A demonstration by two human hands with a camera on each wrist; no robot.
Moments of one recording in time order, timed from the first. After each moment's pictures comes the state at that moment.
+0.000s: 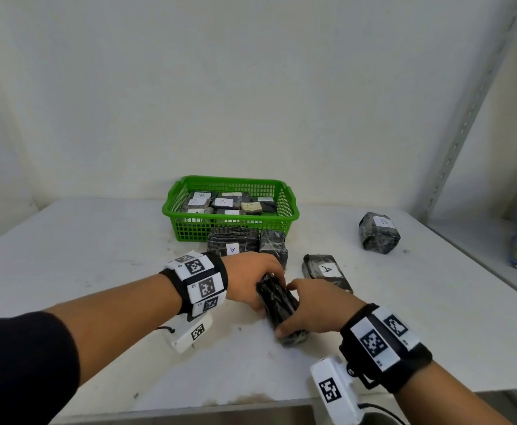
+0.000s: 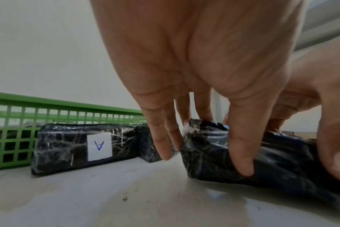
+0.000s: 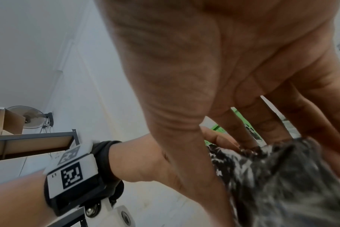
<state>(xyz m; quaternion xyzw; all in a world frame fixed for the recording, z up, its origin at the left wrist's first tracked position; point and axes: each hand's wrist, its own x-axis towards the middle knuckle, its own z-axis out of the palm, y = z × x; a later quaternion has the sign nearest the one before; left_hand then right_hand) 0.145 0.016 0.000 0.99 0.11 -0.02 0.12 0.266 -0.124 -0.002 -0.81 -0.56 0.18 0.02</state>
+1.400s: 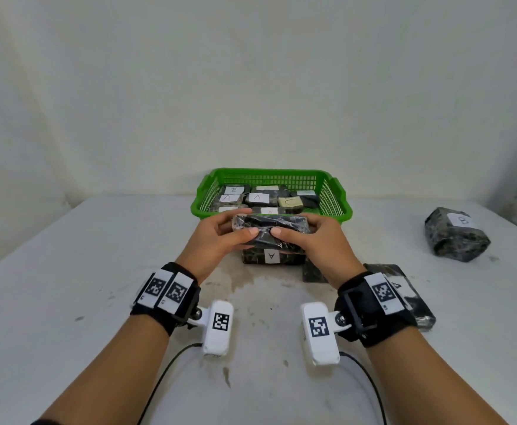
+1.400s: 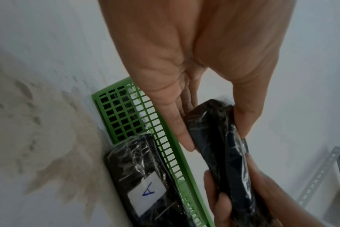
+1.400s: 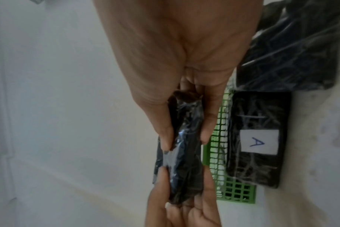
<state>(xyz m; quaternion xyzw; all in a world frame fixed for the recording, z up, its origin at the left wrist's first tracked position) 0.093 0.119 -0.029 0.60 0.23 0.42 0.65 0.278 0.024 -0.026 -0.55 -0.45 0.32 0.62</state>
